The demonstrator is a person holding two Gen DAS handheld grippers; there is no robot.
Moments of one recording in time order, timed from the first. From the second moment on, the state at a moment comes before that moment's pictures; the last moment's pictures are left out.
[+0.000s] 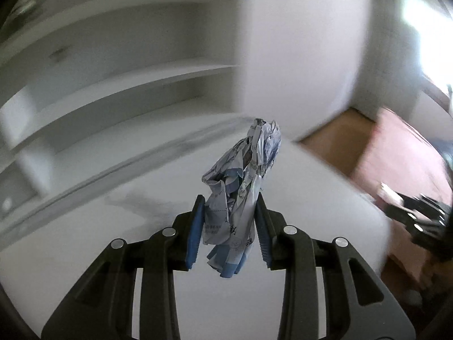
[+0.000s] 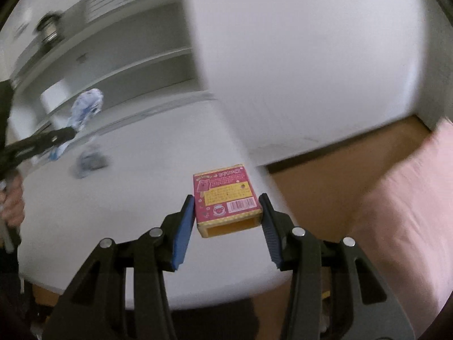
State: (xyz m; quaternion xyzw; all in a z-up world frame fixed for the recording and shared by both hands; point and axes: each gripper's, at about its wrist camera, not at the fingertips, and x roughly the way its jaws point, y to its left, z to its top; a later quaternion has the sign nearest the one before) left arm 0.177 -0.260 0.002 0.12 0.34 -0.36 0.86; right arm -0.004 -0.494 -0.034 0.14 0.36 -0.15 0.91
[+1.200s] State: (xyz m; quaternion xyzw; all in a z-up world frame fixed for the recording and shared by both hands) left arm -0.102 -0.608 -0.239 0.32 0.43 -0.61 0.59; right arm -0.291 -0.667 -0.208 0.37 0.43 -0.40 0.72
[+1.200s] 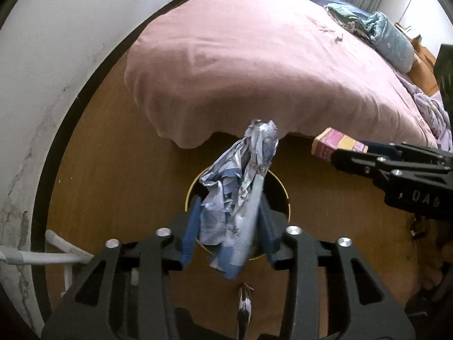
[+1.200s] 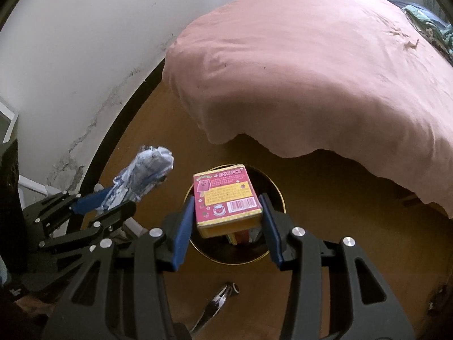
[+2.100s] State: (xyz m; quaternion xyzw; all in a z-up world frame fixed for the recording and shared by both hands) left arm -0.061 -0.535 -0.130 0.26 0.38 -0.60 0.65; right arm -0.257 -0.657 -0.184 0.35 0.41 -0.37 0.75
